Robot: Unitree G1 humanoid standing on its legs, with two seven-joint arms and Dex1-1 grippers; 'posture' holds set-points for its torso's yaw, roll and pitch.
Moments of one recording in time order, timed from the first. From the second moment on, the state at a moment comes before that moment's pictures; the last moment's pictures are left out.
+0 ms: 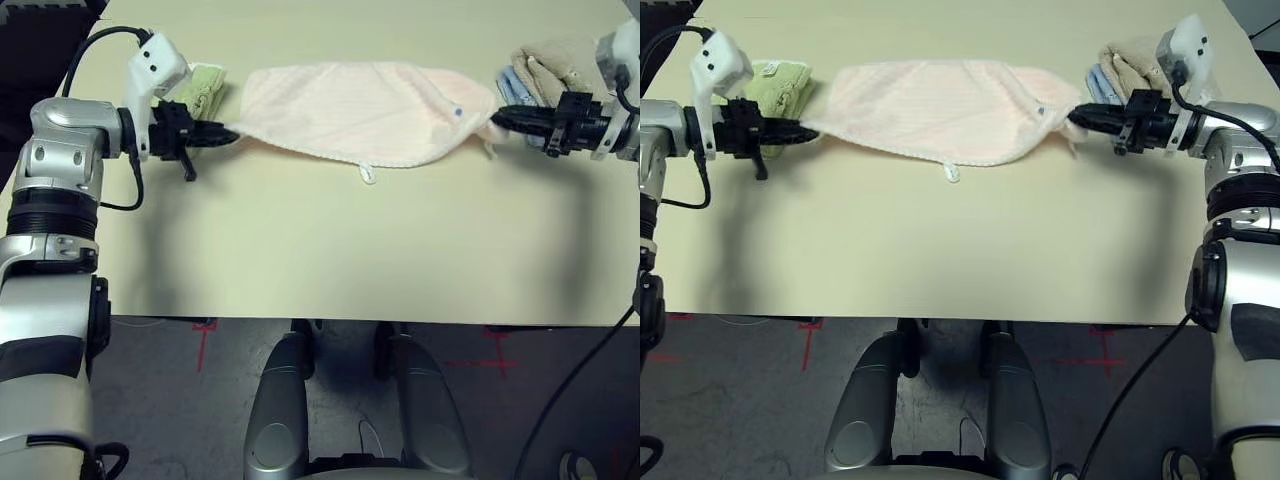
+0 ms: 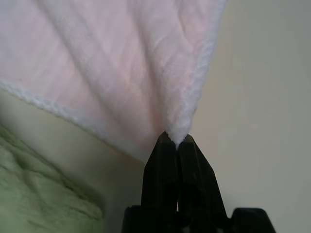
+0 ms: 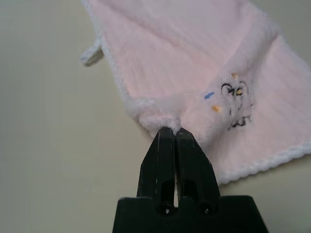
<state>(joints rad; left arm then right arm) -1.09 0.93 -0.22 0.69 -0.01 0.21 -1.52 -1.20 -0.80 -0.02 1.18 0.06 -0.14 1.57</state>
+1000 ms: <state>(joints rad) -1.13 1.28 -0.75 0.46 -0.37 0.17 -1.61 -1.02 -1.16 0.65 0.73 0.46 -0.13 1.61</state>
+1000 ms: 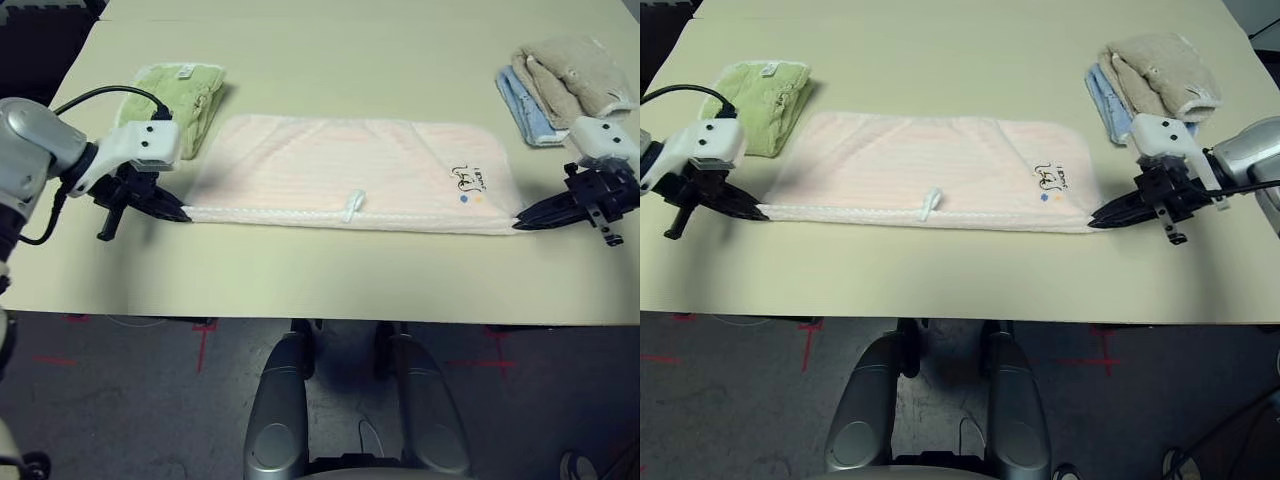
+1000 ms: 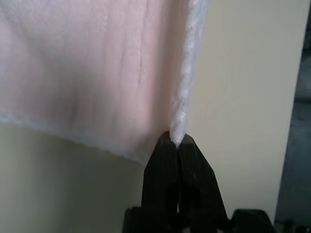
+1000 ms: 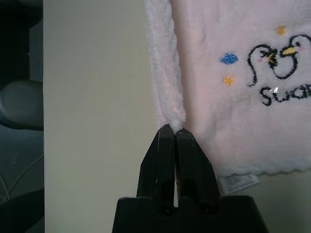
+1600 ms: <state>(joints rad) -1.29 1.11 -0.74 0.69 -0.26 0.11 -1.61 -1.17 -1.04 0.59 1.10 0.33 -0.30 1.61</state>
